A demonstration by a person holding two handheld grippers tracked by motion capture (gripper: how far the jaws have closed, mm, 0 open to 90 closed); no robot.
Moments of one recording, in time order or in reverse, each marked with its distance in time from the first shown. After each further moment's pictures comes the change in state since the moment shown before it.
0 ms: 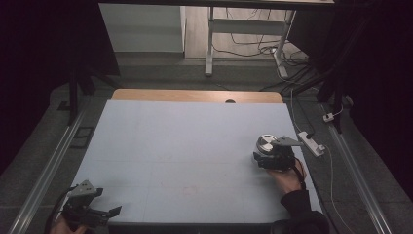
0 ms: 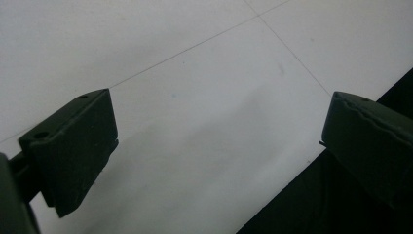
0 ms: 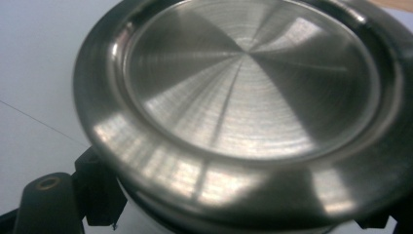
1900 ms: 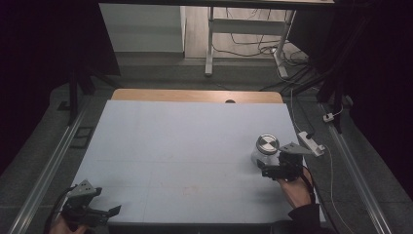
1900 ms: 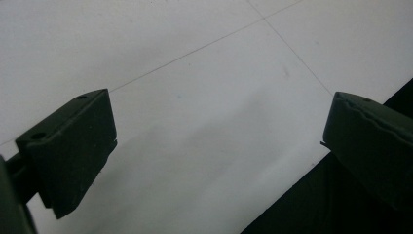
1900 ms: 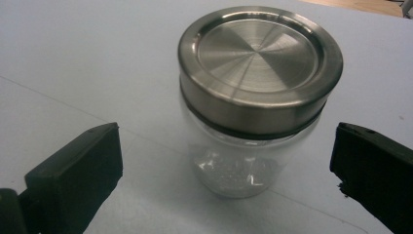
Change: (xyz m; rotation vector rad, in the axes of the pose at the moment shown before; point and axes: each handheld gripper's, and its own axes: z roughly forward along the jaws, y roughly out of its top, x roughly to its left) left arm -0.001 0.000 -0.001 -0.006 0.023 -0.004; right arm 0.012 -0.005 -0.039 -0.016 -0.015 0.033
